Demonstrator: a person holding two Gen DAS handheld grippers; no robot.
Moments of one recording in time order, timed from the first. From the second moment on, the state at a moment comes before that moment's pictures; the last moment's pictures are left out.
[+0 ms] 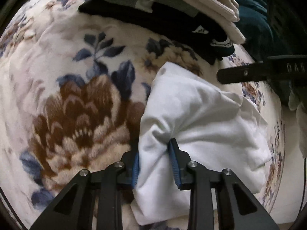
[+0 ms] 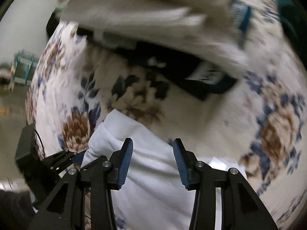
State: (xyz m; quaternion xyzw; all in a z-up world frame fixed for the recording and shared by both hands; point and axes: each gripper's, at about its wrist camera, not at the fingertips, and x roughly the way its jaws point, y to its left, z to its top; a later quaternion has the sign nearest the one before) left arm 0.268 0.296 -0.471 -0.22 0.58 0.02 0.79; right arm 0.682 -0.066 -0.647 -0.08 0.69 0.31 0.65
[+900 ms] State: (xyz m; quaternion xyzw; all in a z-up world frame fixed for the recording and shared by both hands) left arm 0.262 0.307 -0.482 -0.25 0.58 0.01 0.77; right arm 0.625 -0.025 -0.671 -0.22 0.69 0.39 0.57
